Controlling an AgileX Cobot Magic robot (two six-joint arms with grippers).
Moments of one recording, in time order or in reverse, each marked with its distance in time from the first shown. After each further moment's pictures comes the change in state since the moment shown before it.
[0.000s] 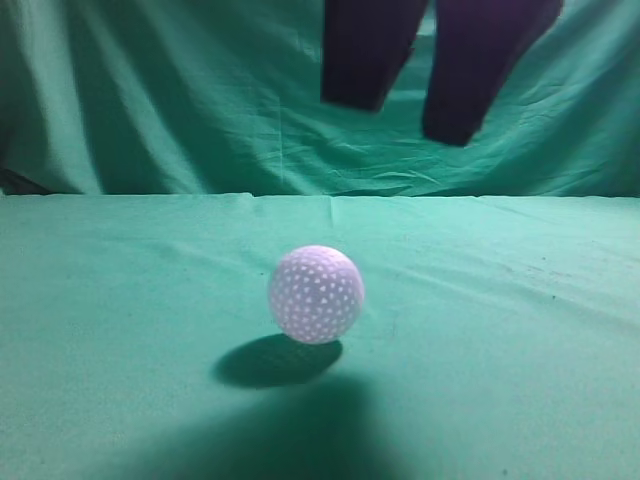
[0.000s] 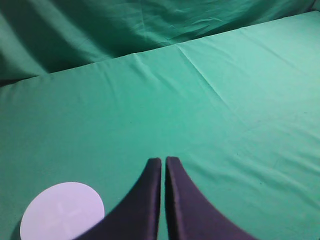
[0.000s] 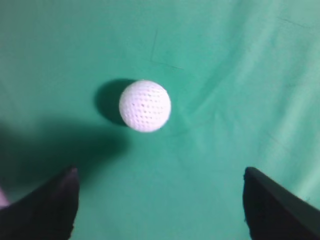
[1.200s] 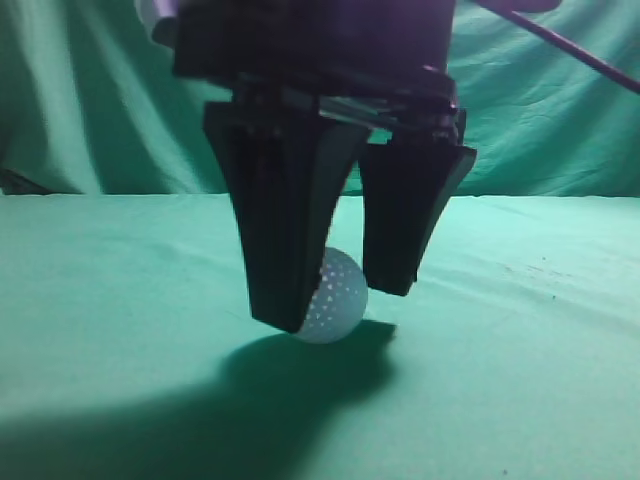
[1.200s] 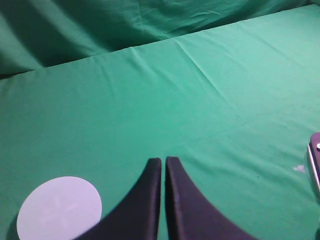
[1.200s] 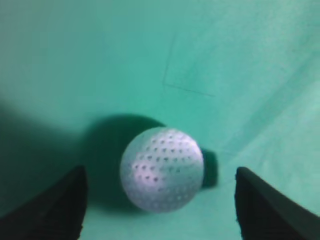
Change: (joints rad) left arm 0.000 0.000 0.006 0.000 0.014 0.000; right arm 0.106 0.264 -0.074 -0.074 -0.058 0.153
